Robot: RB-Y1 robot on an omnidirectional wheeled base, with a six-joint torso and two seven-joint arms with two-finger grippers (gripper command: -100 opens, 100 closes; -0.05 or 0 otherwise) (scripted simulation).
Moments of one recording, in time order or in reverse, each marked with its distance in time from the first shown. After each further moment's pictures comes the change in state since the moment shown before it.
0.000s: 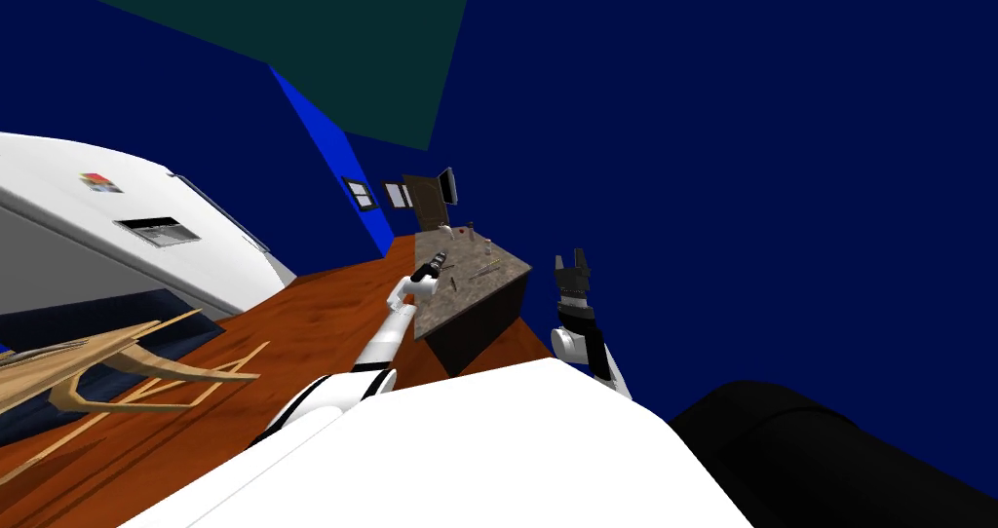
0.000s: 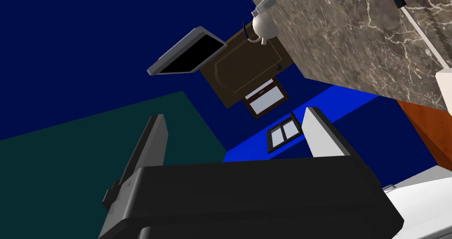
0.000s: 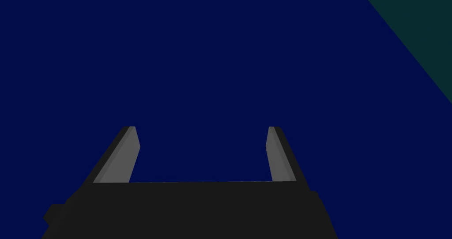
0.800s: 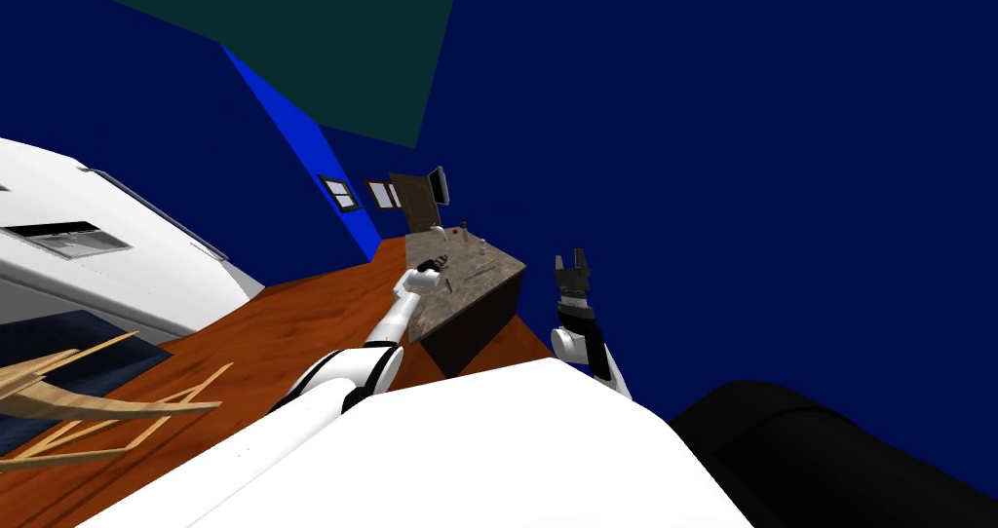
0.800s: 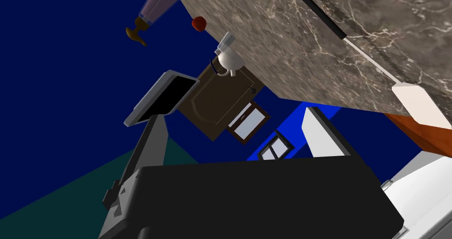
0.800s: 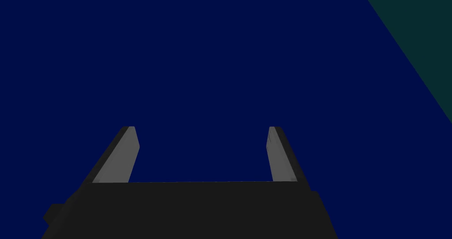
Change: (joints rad) left arm -0.142 0.014 0.019 0.205 -0.007 0.186 -0.100; right arm 0.000 0.000 0.000 0.000 0.000 0.000 0.000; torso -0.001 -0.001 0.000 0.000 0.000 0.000
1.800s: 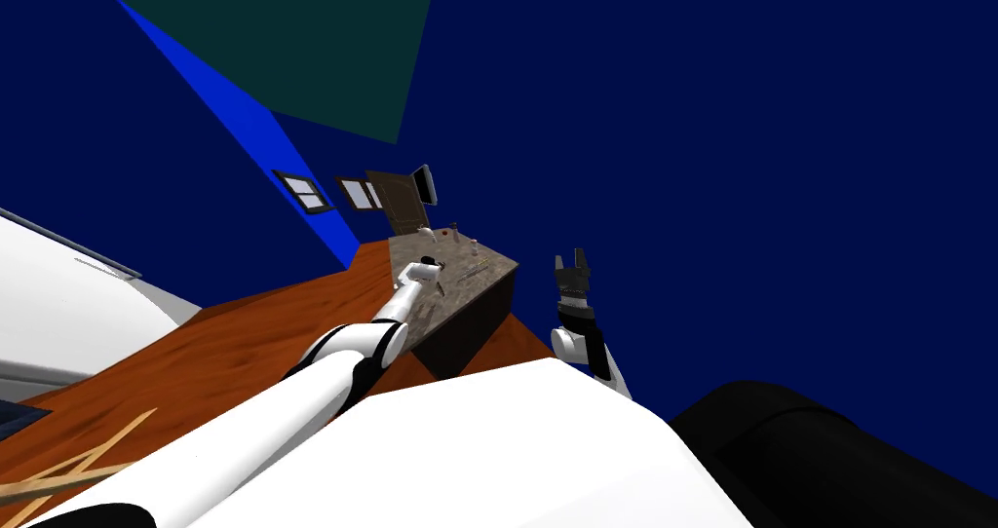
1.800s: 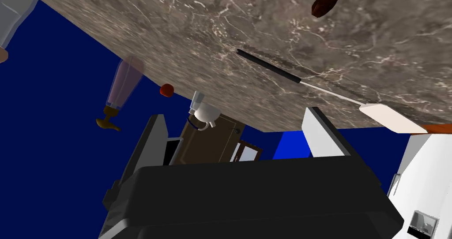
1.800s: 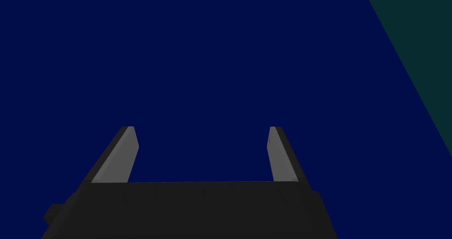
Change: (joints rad) left arm -0.179 0.032 0.027 0.297 -0.005 0.228 -0.162; right arm 0.000 0.000 0.000 0.000 0.000 0.000 0.000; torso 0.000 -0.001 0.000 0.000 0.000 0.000
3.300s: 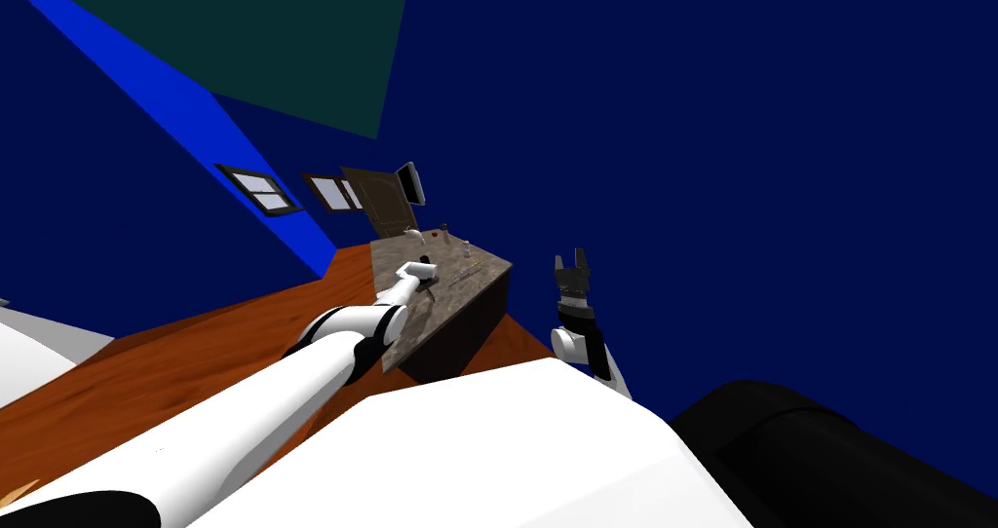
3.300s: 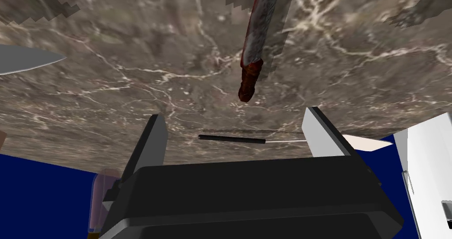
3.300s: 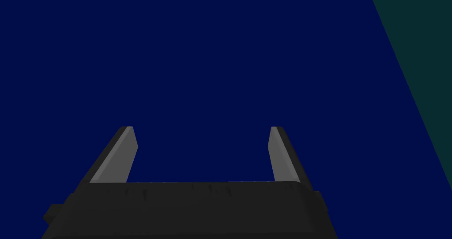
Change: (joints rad) left arm -0.147 0.049 0.029 0.326 0.002 0.262 -0.216; right arm 0.000 0.000 0.000 0.000 0.000 0.000 0.000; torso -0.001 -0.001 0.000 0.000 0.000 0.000
